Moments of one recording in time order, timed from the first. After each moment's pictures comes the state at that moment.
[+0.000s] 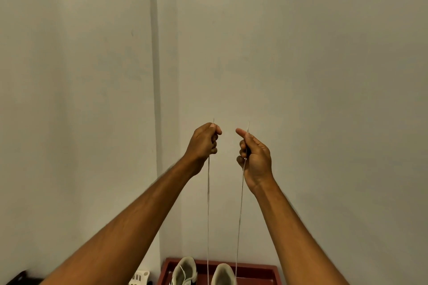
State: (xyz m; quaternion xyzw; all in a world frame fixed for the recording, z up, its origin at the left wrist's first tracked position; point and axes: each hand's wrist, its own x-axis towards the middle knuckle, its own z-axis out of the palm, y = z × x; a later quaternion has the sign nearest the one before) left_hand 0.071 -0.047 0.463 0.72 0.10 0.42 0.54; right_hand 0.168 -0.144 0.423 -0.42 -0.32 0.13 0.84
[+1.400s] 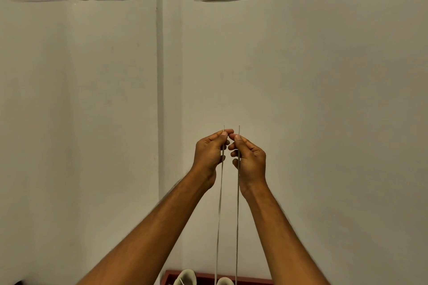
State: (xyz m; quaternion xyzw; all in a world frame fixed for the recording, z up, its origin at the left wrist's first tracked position) left_hand 0.073 -0.076 0.464 0.61 0.09 0.46 0.64; right_hand 0.145 -0.127 0.436 -0.43 -0.33 0.06 0.84
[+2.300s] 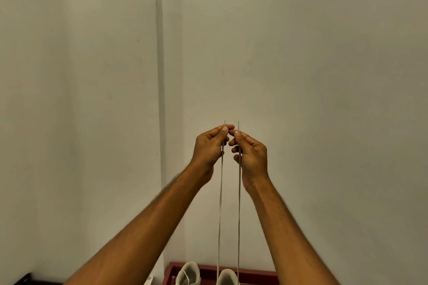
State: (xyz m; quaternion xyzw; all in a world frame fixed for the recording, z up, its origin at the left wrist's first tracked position) left_hand 0.069 -0.068 0.463 0.65 0.09 0.46 0.60; right_hand 0.151 -0.128 0.436 -0.45 -0.36 0.06 0.82
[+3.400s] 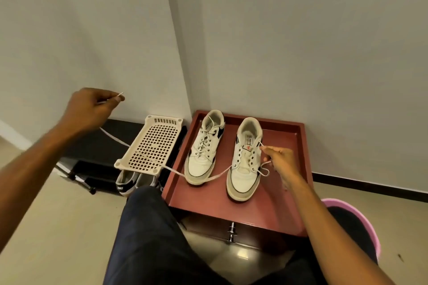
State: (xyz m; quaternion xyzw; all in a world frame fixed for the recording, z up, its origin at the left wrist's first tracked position) left_hand -0.172 0.051 0.245 0.85 0.45 0.22 0.18; right_hand 0.166 -0.200 0.046 -0.73 -0.14 0.29 0.60
